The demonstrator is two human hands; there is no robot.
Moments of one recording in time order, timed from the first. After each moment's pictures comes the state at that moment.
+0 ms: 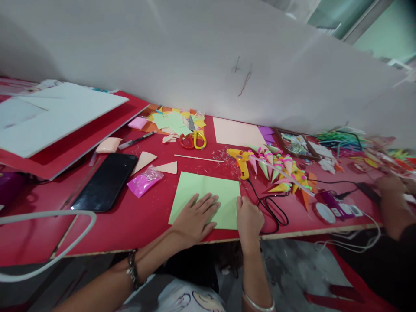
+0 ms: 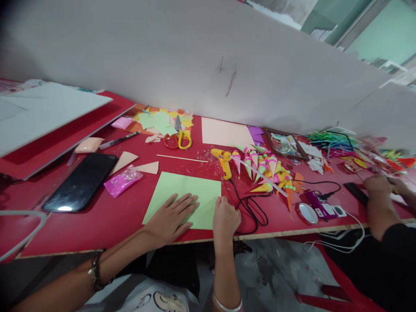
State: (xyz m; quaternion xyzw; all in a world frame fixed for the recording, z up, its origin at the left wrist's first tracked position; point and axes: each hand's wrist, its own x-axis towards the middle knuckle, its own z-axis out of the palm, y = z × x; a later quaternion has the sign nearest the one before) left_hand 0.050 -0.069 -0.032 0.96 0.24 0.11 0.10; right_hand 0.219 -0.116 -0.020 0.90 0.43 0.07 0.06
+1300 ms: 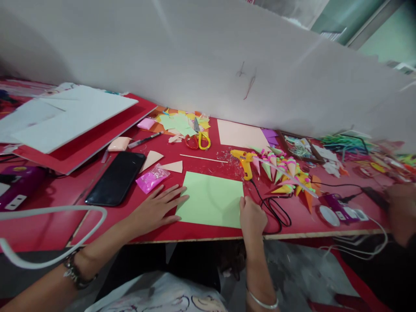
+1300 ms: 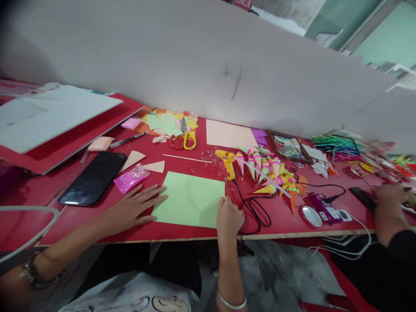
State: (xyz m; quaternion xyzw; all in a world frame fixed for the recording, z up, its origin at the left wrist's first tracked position) left_hand -0.051 -0.030 -0.026 0.96 0.27 0.04 0.07; right_hand 0.220 -0.117 -0.020 0.89 0.44 0.08 0.05
